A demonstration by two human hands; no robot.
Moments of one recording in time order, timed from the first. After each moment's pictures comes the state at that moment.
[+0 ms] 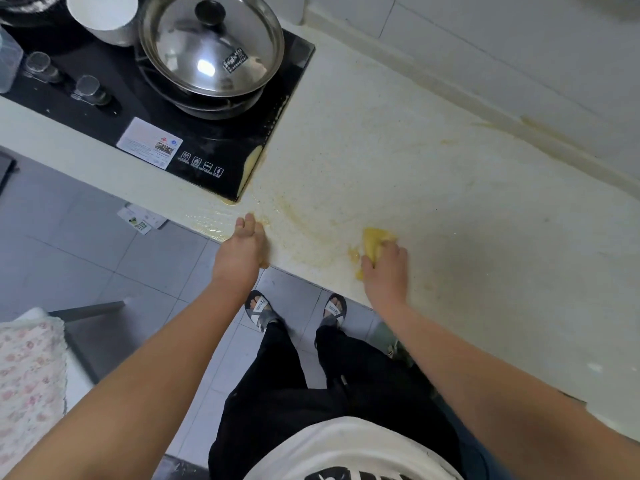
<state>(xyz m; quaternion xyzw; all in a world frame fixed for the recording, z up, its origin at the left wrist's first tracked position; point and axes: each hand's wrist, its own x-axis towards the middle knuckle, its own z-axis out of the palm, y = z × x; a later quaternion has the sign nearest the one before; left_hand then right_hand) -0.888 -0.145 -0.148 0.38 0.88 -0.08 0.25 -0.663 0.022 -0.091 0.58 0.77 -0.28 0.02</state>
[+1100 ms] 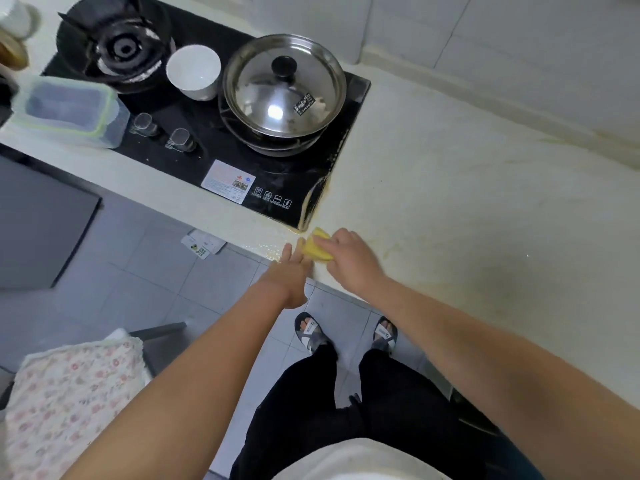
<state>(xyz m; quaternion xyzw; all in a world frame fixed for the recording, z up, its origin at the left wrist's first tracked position) -0.940 -0.172 -0.091 0.44 0.78 -0.10 0.43 -0.825 -0.031 -0.125 0.18 0.95 -0.24 0.08</state>
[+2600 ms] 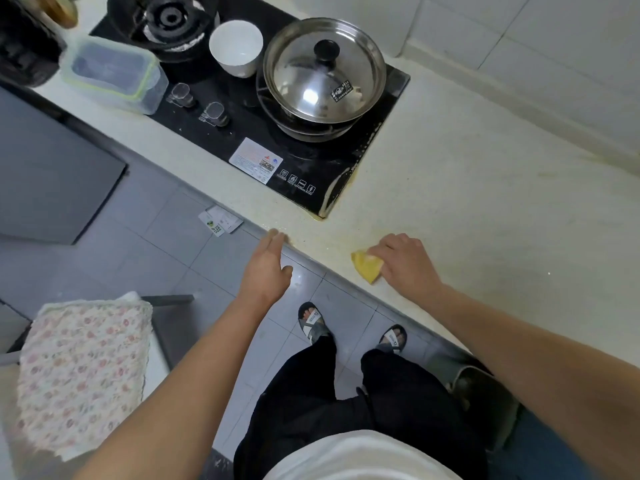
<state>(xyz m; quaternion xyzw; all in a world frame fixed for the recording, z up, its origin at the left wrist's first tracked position) -0.941 -0.244 -0.101 0.26 0.91 0.18 0.29 -0.765 0.014 -0.111 0.11 0.98 -0.16 0.05</state>
